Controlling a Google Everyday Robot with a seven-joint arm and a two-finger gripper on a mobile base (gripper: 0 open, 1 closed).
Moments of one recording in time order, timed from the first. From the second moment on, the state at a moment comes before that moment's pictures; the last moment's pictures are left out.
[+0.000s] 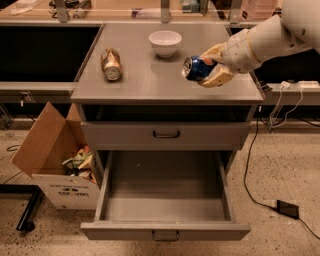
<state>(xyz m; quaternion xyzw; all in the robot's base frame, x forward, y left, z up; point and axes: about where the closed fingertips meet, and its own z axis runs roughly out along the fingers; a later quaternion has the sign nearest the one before) 0.665 -0.145 0.906 -0.69 0.60 0.06 0.41</state>
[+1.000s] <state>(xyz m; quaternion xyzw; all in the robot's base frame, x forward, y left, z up) 0.738 -0.098 0.895 -0.70 0.57 0.10 0.41</state>
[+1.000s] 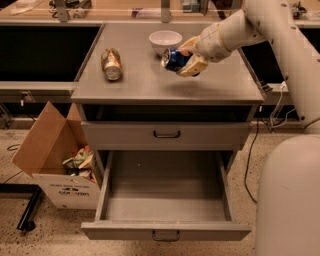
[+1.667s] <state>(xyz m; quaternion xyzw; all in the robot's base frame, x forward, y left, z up) 0.768 -0.092 0.867 -0.68 0.60 0.12 0.40</state>
